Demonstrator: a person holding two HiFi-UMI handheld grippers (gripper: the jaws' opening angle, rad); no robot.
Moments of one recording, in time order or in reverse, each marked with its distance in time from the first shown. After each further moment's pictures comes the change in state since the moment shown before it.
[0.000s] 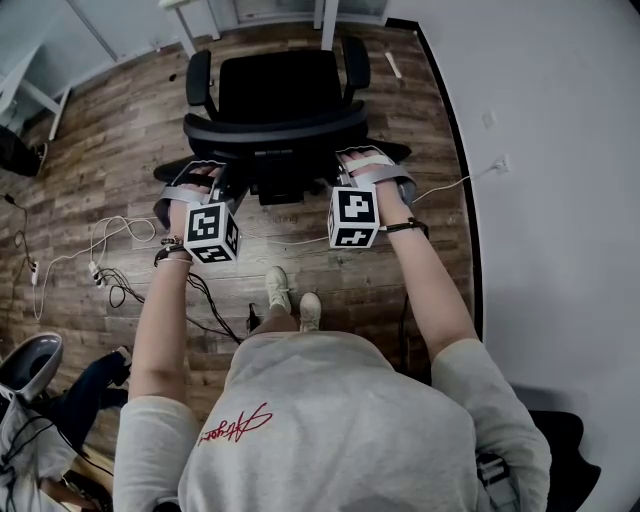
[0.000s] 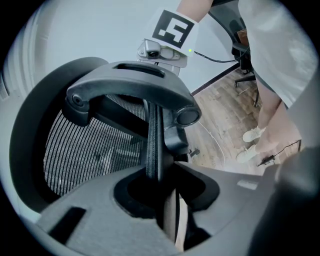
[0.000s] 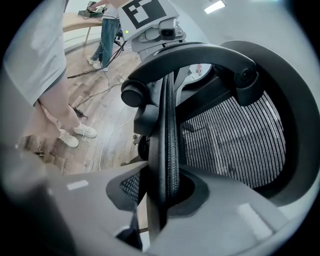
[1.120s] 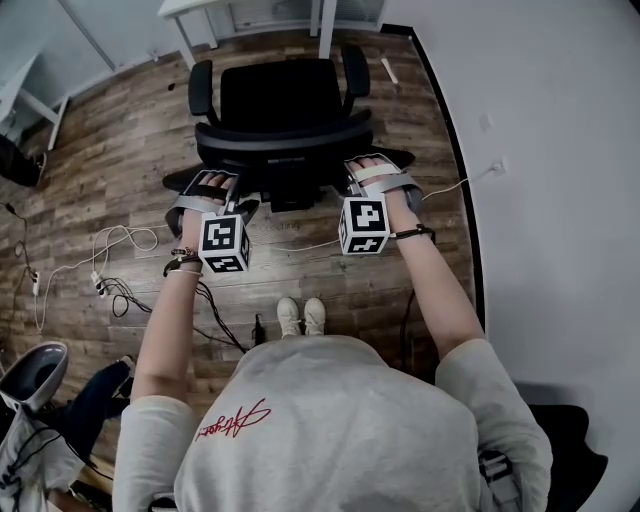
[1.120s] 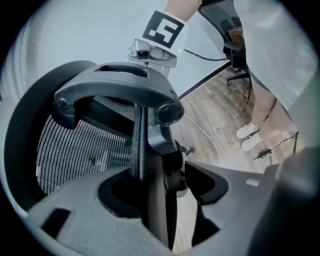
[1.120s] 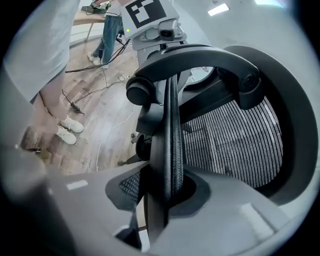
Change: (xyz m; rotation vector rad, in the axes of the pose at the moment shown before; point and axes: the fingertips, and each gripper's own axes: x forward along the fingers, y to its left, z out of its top) left arm -0.003 -0.015 -0.001 0.062 -0.003 -0.051; right arm -0.001 0.002 -0.001 -0.032 0.012 -0.032
